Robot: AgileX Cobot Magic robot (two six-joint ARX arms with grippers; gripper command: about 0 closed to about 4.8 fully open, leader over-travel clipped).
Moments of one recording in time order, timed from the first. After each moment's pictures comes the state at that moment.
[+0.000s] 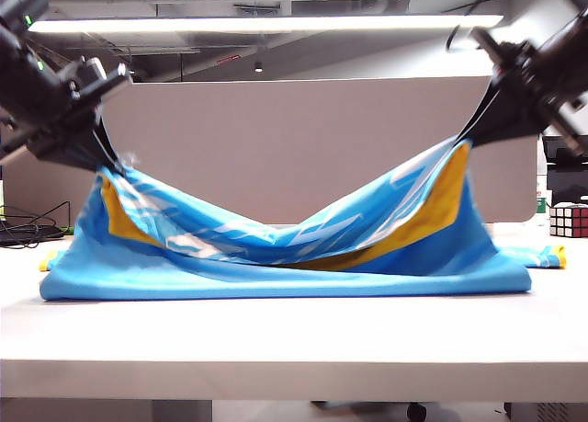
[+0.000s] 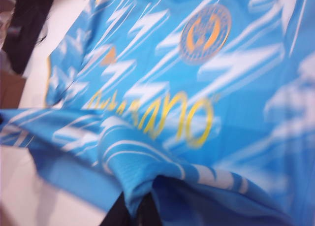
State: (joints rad) left arm -0.06 1.60 1.09 -0.18 0.40 -0.27; right arm 0.00 1.61 1.16 -0.28 -0.63 0.37
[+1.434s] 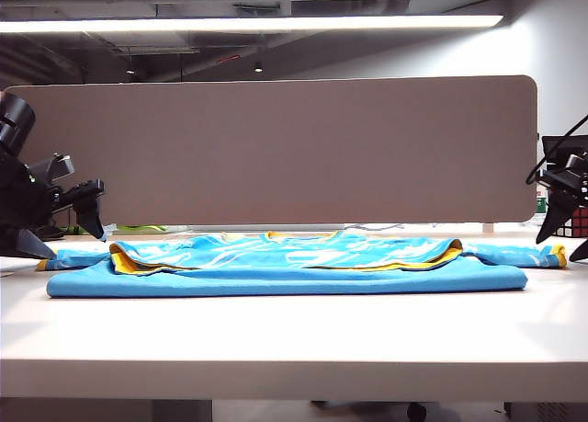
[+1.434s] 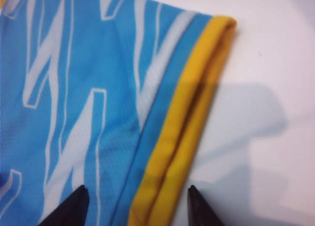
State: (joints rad) left arm 0.12 2.10 1.34 0.08 0.29 -0.22; right arm -0.26 2.09 1.40 -0.14 -0.42 0.24
